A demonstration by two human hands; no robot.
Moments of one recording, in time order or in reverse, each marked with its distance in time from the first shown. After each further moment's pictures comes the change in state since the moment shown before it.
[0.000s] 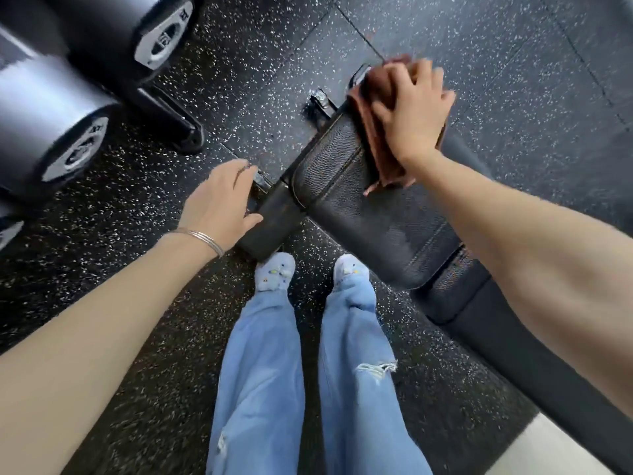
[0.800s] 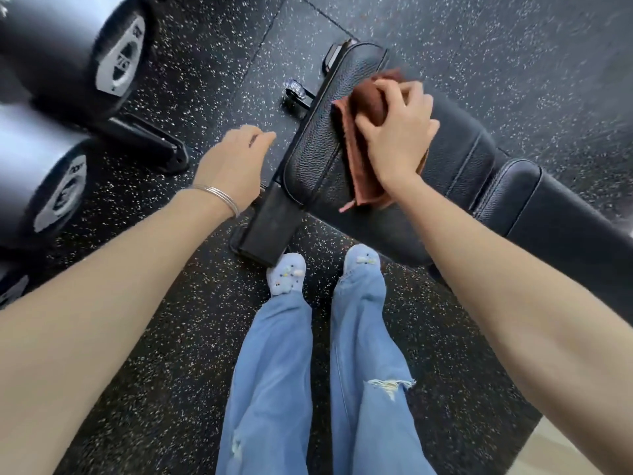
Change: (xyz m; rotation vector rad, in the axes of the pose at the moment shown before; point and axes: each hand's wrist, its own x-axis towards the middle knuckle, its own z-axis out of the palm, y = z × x) left_hand 0.068 0.009 -0.017 0.054 0.029 0.161; right_hand -0.062 -0.017 0.005 0.208 0.082 0.347
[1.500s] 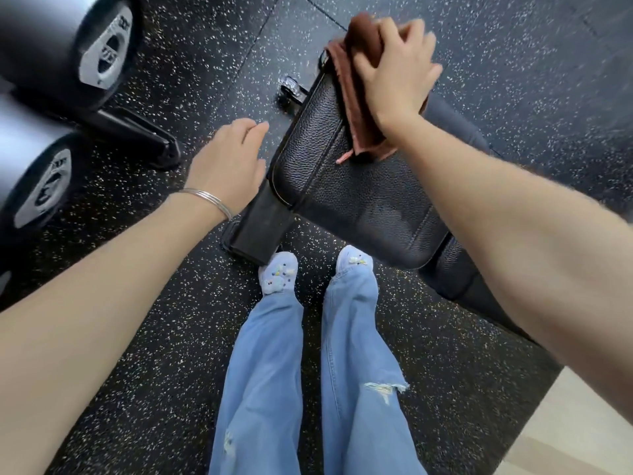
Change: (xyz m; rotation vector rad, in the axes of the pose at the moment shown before) left_hand -0.001 0.013 -0.002 -0.093 0.079 0.043; right_hand 0.073 -0.010 0.000 -0.098 -0.029 -0.045
